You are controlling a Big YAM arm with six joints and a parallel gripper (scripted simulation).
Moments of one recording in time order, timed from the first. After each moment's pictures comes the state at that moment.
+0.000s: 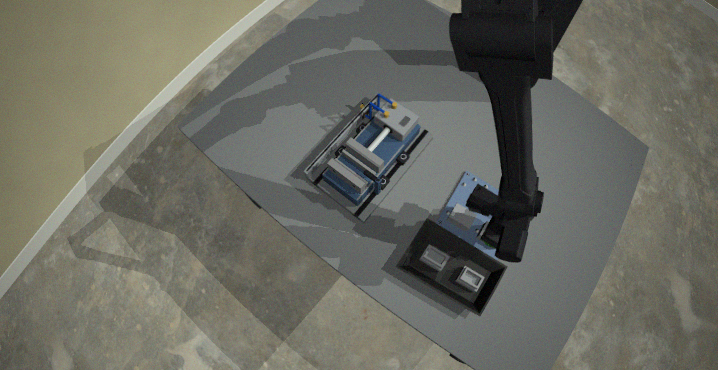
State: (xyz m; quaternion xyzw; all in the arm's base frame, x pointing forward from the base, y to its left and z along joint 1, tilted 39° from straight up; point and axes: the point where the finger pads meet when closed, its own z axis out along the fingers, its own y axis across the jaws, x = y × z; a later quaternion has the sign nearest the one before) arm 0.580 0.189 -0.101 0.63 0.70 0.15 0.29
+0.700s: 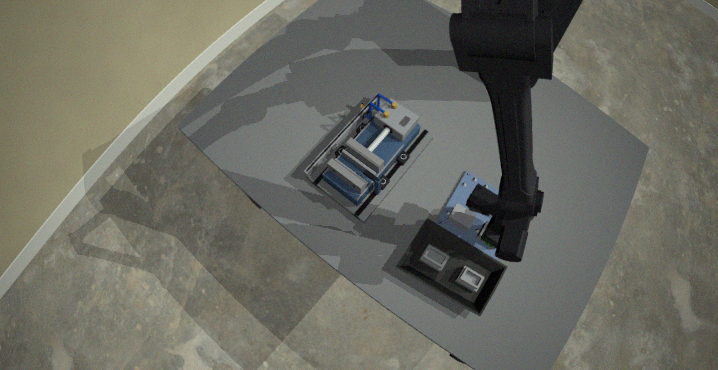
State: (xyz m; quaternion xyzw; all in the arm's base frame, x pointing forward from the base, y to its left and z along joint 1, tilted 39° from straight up) arm 0.579 0.188 -0.102 0.63 0.70 0.15 0.29
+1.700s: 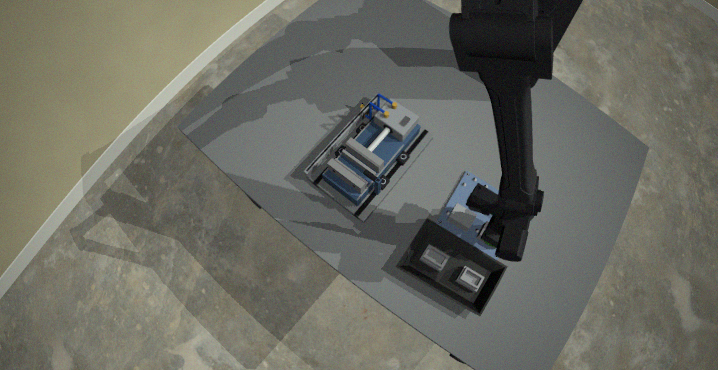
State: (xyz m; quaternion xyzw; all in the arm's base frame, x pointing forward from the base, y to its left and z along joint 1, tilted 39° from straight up) arm 0.578 0.188 -0.103 0.63 0.70 0.15 0.29
